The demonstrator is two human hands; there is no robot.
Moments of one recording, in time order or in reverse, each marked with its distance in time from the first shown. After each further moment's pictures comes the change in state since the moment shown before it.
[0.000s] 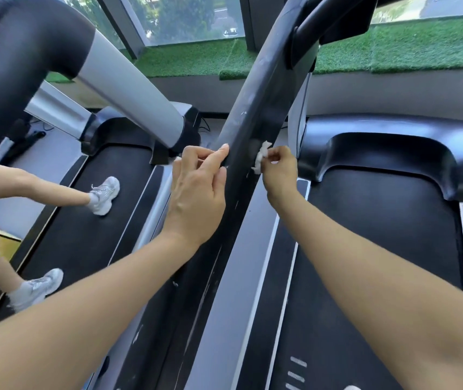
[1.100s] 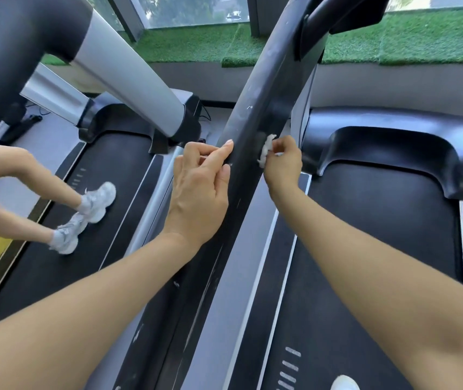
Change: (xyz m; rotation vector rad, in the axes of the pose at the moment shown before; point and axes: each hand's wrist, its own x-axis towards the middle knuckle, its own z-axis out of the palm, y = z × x) left_hand 0.000 -0.002 0.001 -0.049 0.011 -0.011; right_hand 0.014 0.002 0.008 -0.054 0.059 -0.044
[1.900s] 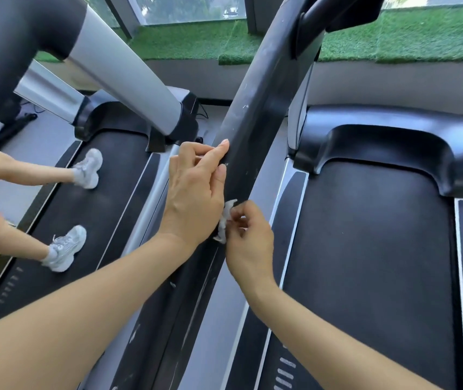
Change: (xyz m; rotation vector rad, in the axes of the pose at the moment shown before) left_hand 0.000 -0.003 0.001 -0.002 0.030 0.022; right_hand -0.146 0.015 -0.012 0.051 -0.199 -0.101
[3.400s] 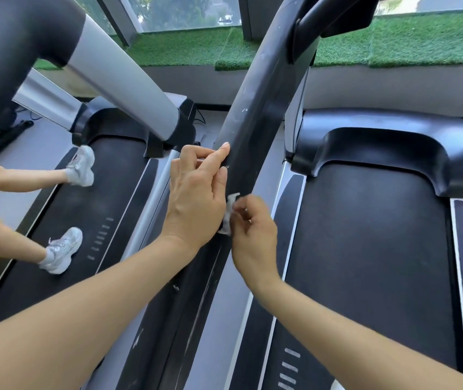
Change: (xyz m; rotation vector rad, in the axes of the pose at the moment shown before) left_hand 0.001 0.004 -0.002 0.001 -0.026 -0.025; right_hand 0.011 0.000 -0.002 0.001 0.035 -0.194
